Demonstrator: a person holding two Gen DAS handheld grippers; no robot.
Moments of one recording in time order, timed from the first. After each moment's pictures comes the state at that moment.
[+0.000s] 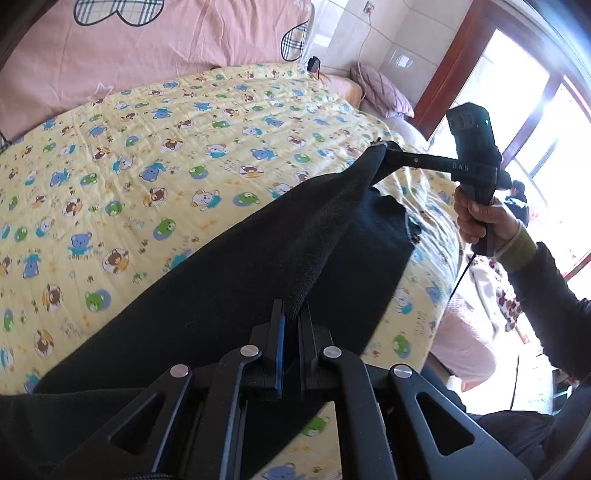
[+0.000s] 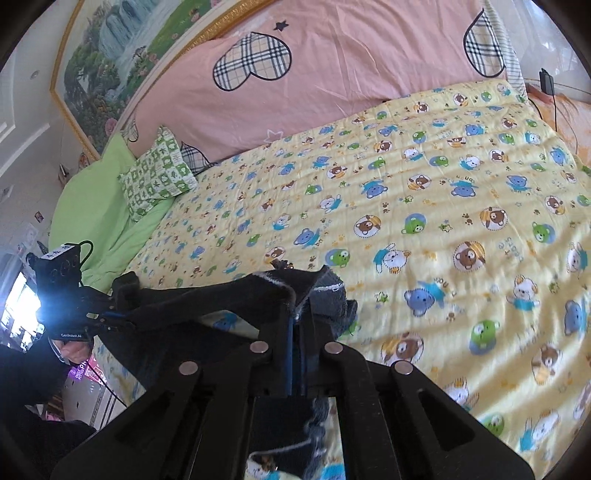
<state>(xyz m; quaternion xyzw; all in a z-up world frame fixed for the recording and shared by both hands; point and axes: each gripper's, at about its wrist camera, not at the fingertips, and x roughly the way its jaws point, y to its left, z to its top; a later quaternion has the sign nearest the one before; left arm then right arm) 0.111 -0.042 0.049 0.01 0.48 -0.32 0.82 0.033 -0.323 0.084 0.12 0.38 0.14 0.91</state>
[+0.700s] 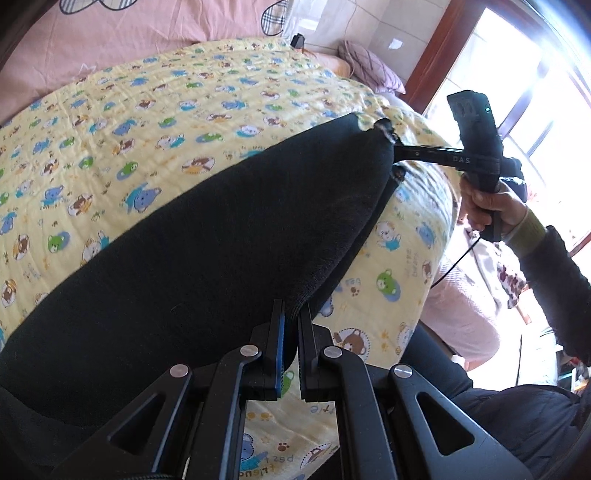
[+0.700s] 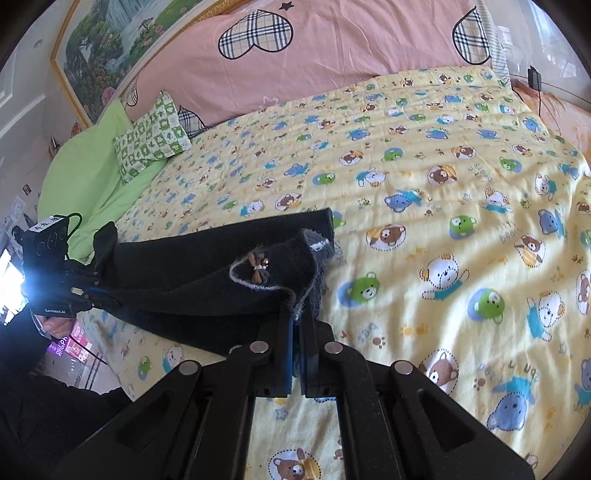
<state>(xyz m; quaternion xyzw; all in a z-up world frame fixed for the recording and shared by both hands) 0.062 -0.063 0.004 0.03 0.50 -0.33 0.80 -0.036 -0.317 0.046 0.08 0.42 0.11 0.90</state>
